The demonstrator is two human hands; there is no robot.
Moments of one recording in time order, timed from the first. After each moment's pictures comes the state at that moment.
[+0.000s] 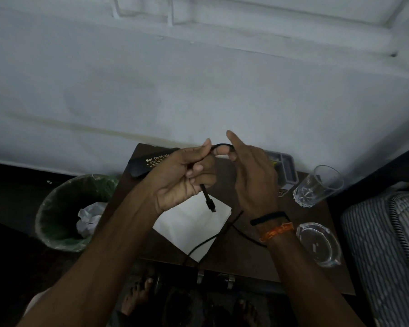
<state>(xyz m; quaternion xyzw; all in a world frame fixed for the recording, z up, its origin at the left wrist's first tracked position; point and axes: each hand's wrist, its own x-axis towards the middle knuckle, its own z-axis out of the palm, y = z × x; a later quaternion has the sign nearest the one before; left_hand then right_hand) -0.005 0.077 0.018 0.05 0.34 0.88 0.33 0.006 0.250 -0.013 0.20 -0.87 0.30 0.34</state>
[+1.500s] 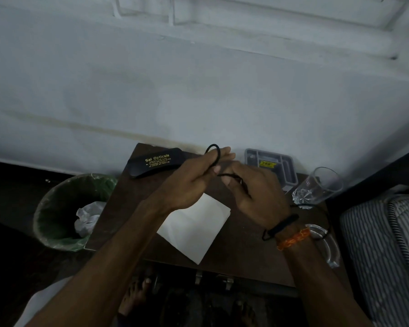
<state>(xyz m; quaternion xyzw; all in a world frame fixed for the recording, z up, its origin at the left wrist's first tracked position) -0.006 0.085 -0.015 0.25 0.77 0.58 0.07 0.021 0.267 0.004 0.26 -0.91 0.28 0.15</state>
